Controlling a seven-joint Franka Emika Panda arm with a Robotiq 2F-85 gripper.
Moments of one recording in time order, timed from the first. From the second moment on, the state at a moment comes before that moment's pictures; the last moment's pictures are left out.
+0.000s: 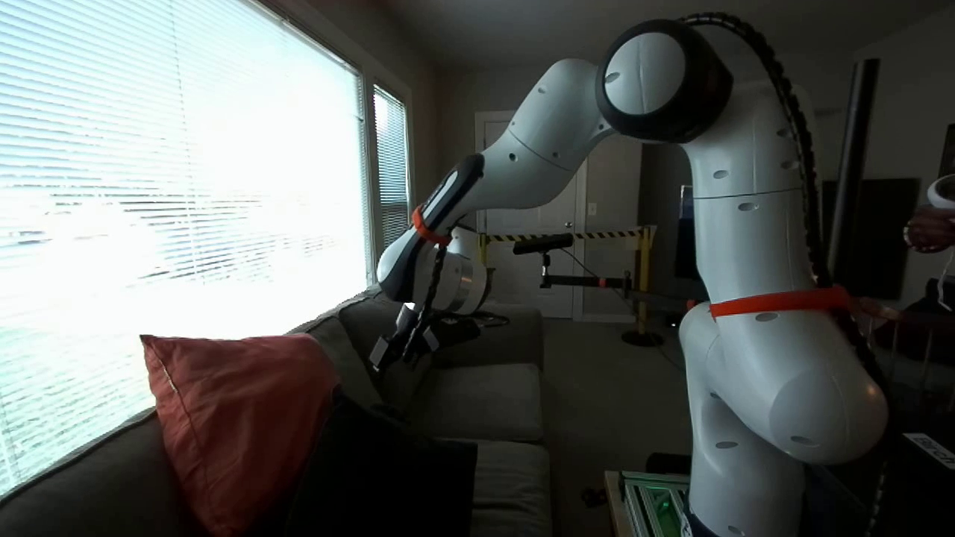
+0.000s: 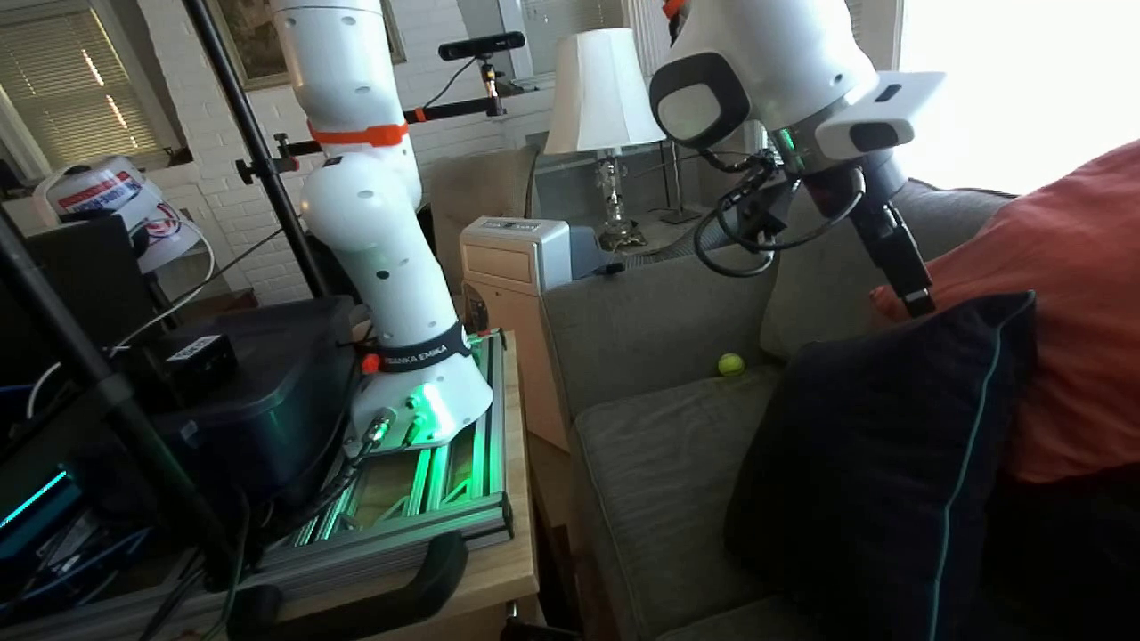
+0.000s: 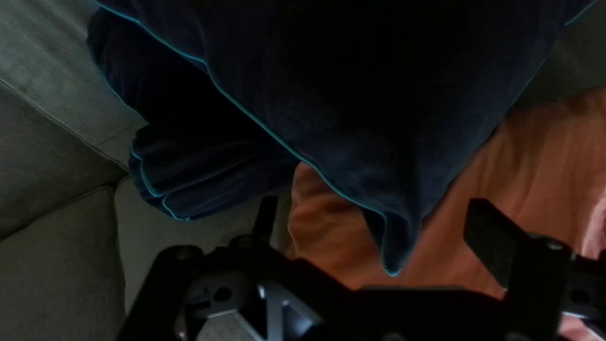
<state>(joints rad) 0.03 0.13 -0.44 -2.37 0.67 2.88 -0.58</state>
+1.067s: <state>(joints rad) 0.00 0.24 -0.38 -2.29 0.79 2.94 -0.57</state>
